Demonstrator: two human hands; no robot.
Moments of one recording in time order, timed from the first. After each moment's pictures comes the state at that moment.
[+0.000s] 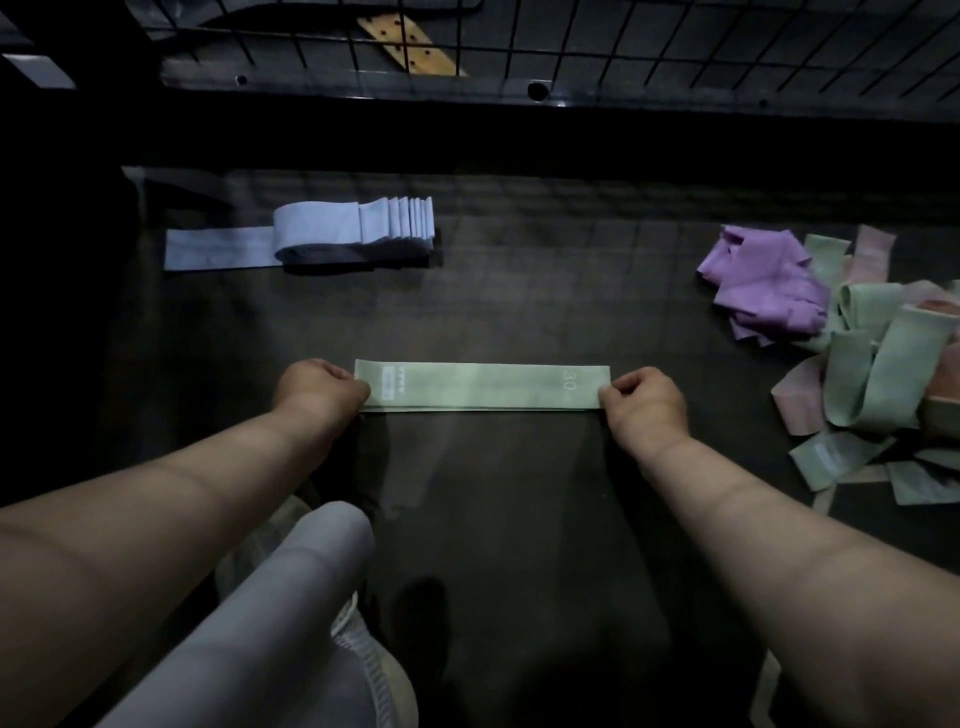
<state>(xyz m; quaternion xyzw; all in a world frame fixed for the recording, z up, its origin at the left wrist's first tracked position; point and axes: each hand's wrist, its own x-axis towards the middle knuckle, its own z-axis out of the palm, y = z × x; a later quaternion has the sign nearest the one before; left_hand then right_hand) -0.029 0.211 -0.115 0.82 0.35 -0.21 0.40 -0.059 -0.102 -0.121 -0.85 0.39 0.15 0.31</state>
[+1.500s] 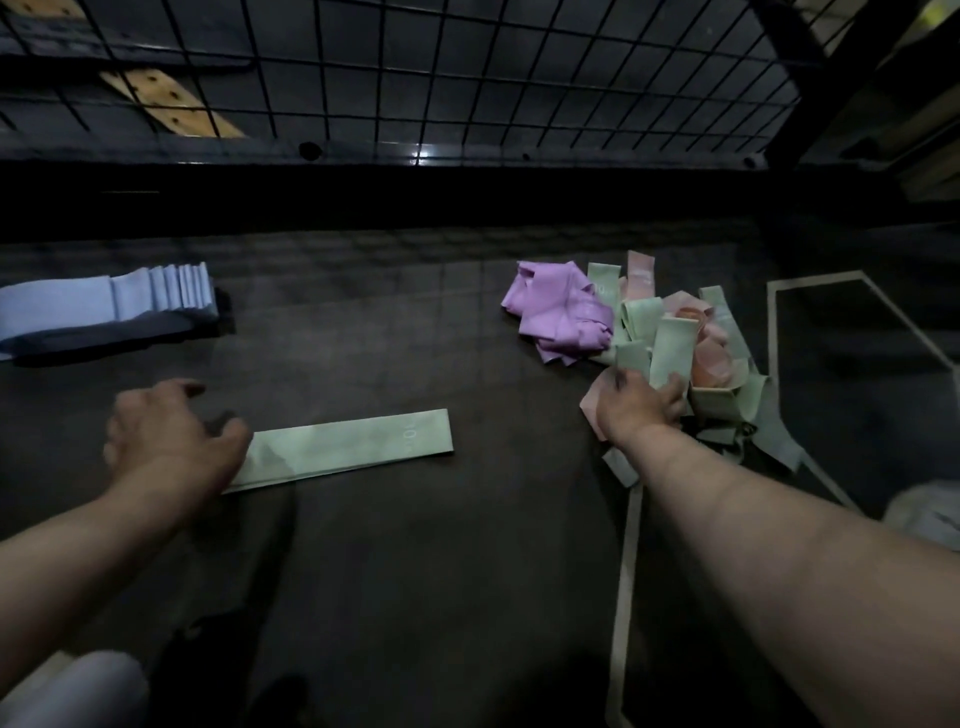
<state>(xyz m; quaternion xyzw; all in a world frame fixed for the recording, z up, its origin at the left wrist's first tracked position) -0.001 0.127 -0.090 0.94 0.18 -0.17 0.21 -0.065 -0.277 -0.095 -0.83 0.54 0.03 0.13</state>
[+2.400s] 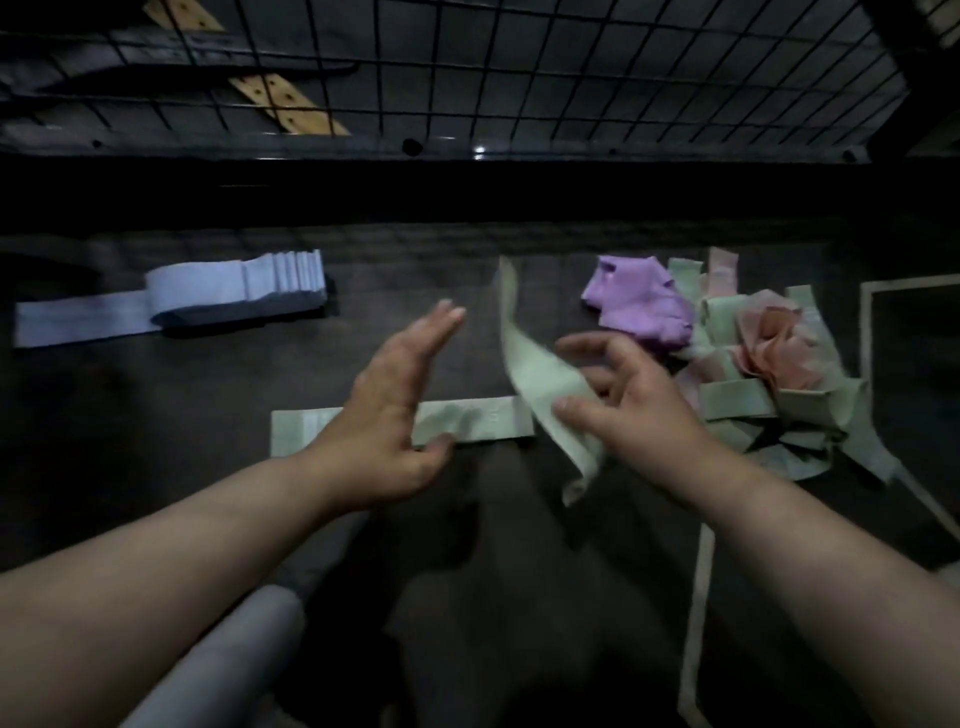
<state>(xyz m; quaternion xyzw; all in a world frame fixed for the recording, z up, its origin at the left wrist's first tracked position) -0.026 0.106 -0.047 0.83 -0.31 -0.13 0.45 -0.077 -0.134 0.010 -0.76 0.16 0.12 0.62</state>
